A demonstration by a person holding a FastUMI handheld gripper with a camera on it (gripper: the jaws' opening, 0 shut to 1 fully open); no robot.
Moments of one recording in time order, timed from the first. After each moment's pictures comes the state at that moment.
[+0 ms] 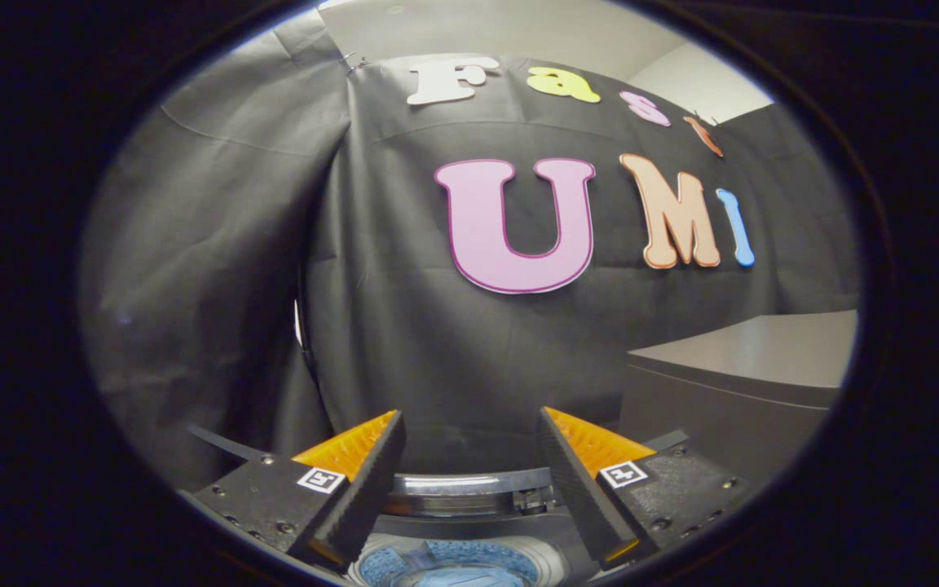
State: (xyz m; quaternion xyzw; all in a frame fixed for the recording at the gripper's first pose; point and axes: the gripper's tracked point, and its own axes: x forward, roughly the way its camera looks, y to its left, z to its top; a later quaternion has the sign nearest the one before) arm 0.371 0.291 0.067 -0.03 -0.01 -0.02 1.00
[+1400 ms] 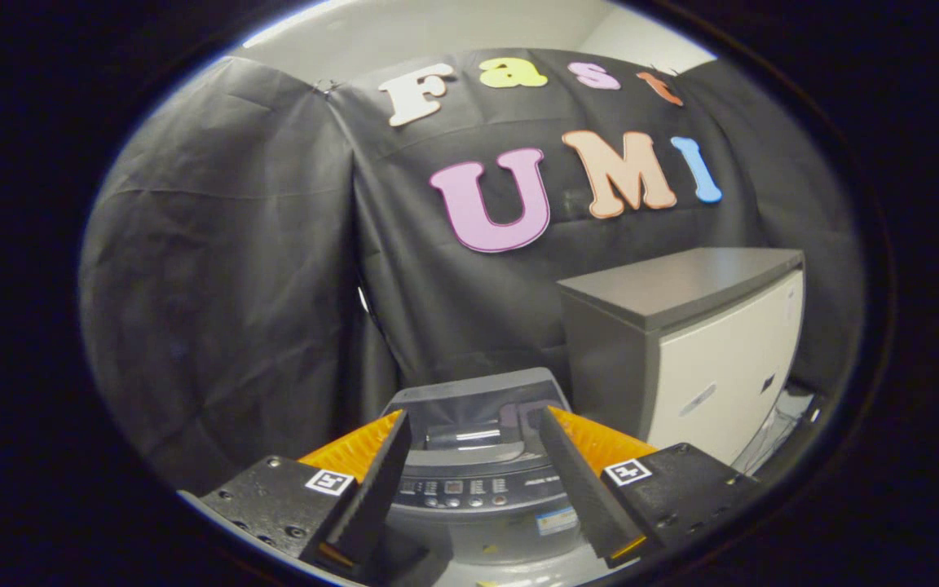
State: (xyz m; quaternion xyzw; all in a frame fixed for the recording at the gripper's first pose) arm 0.095 0.234 0.072 0.04 0.05 0.05 1.00
